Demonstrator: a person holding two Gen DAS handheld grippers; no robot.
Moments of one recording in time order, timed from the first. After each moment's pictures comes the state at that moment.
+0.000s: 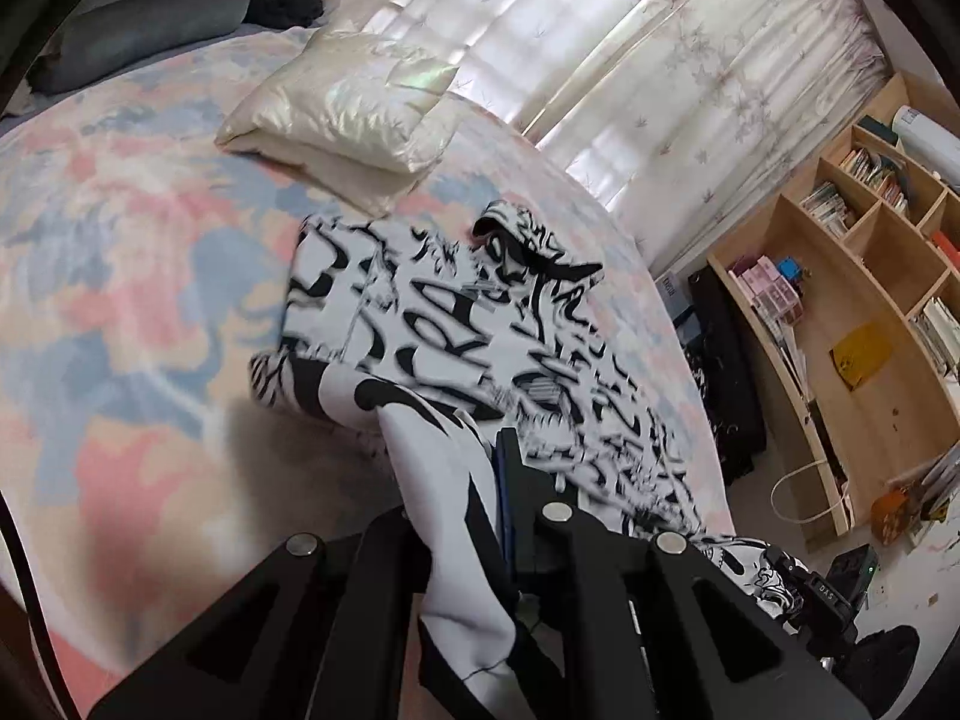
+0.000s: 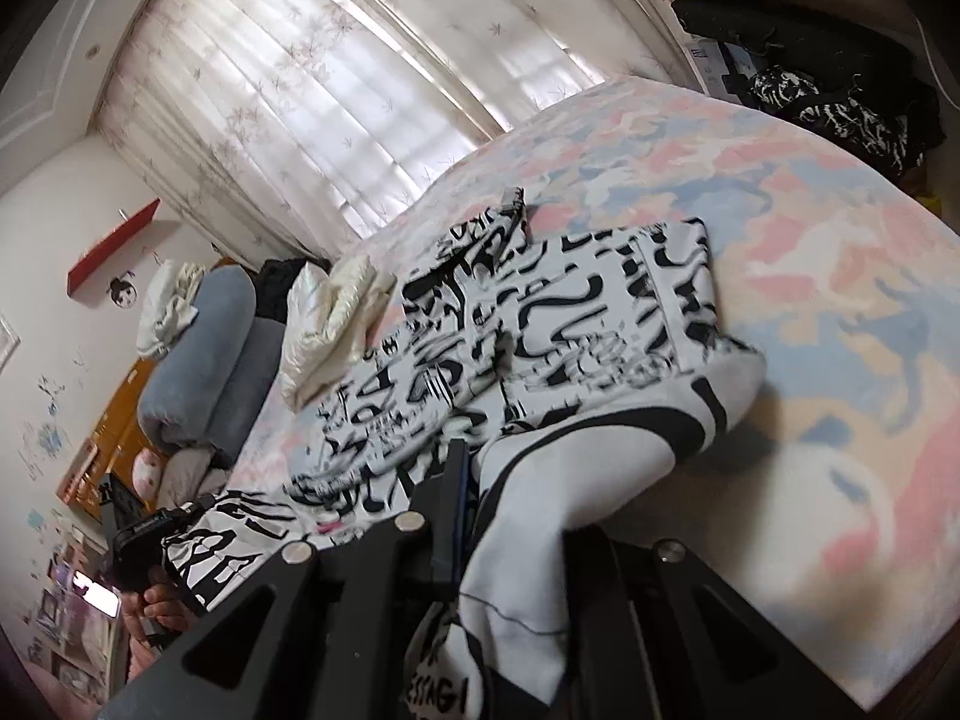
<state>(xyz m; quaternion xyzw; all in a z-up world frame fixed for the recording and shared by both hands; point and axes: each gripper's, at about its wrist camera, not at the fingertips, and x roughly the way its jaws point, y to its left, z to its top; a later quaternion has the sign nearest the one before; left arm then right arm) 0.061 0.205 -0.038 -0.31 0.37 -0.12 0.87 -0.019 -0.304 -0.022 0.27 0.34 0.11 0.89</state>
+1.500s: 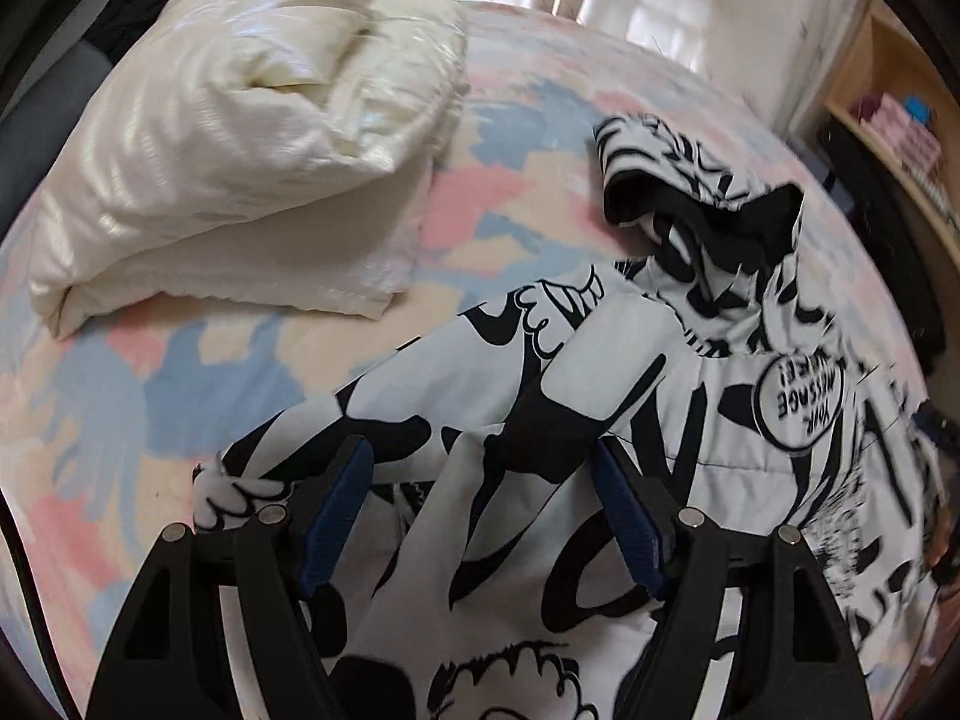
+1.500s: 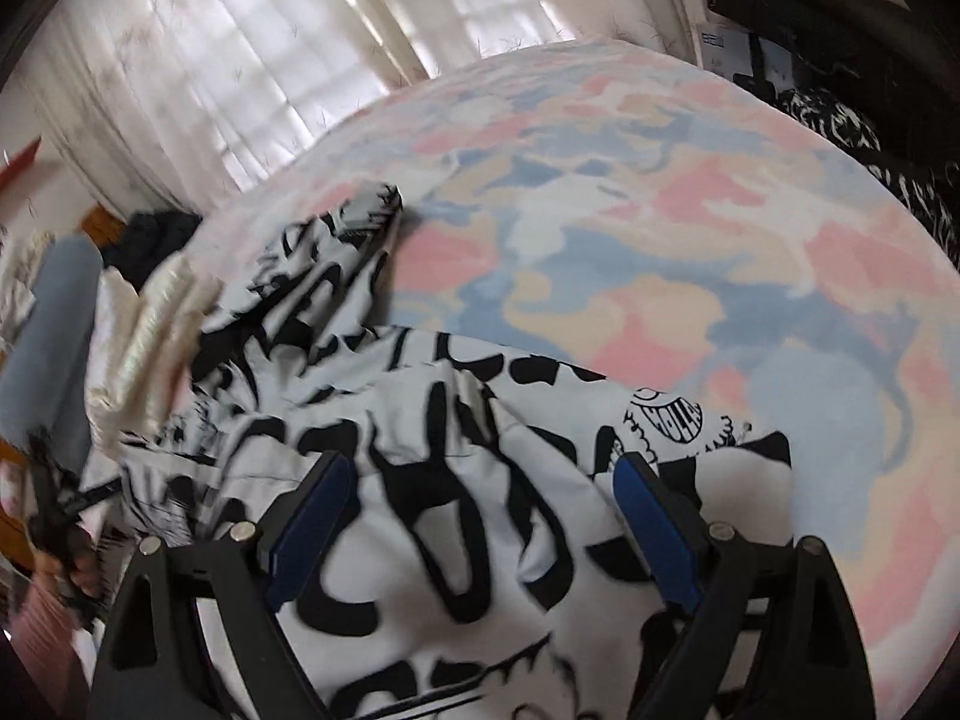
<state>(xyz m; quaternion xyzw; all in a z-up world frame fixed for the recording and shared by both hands) 0.387 0.161 -0.149 -0.07 0.50 -0.07 0.86 0.298 -0.337 -0.107 0.14 0.44 0.02 0.89</state>
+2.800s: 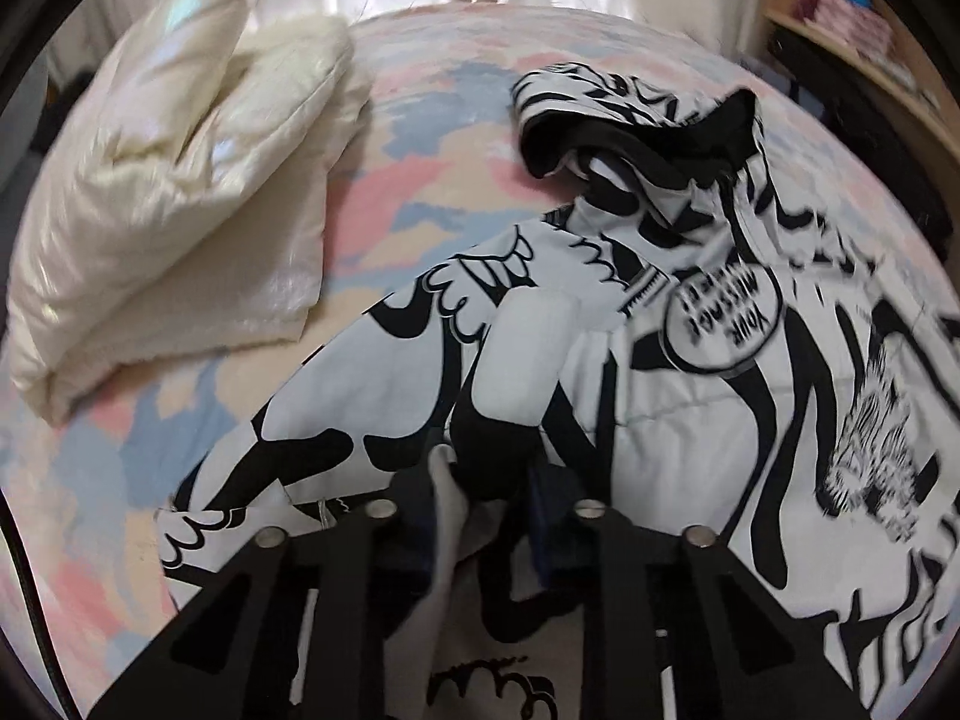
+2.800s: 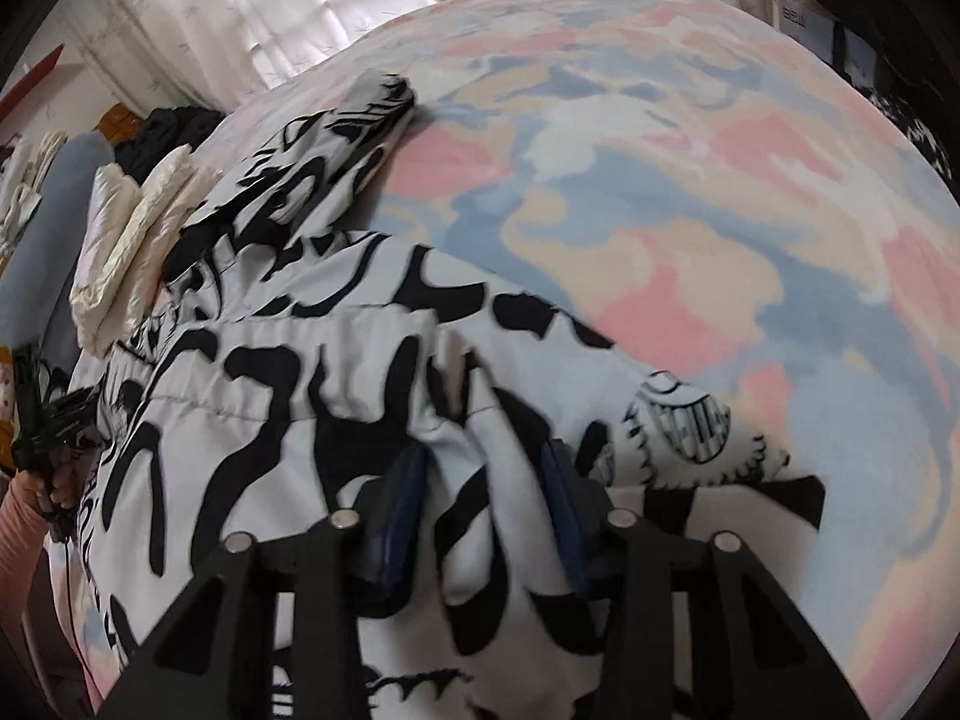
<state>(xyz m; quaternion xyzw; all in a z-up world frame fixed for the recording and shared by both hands) 0.380 0.108 -0.158 0.05 0.48 -0.09 0.87 0.316 -0.344 -0.136 0.09 0.51 0.09 0.85</state>
